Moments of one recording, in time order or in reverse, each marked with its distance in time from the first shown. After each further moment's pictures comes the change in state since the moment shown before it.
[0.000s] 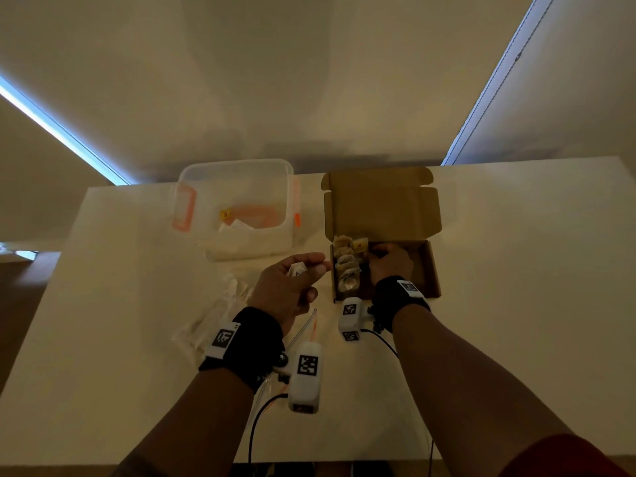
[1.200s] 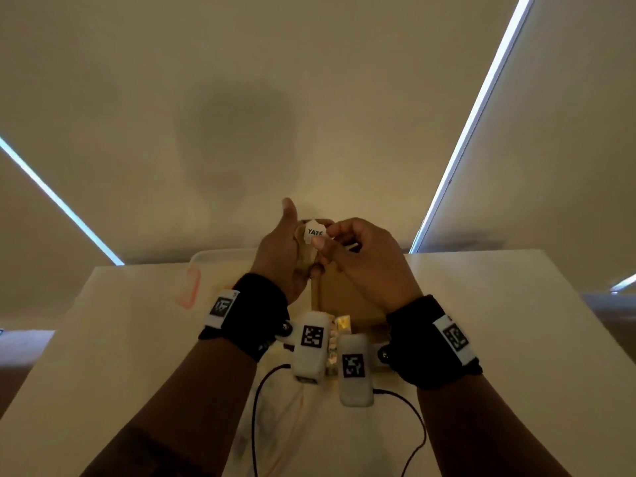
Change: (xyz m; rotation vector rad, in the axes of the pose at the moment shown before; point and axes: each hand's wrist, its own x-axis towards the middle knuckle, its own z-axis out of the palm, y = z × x) left_hand -0.040 0.178 0.074 -0.188 -0.220 0.222; right_hand -0.158 -0.200 -0.135 0.155 -0.148 -0.790
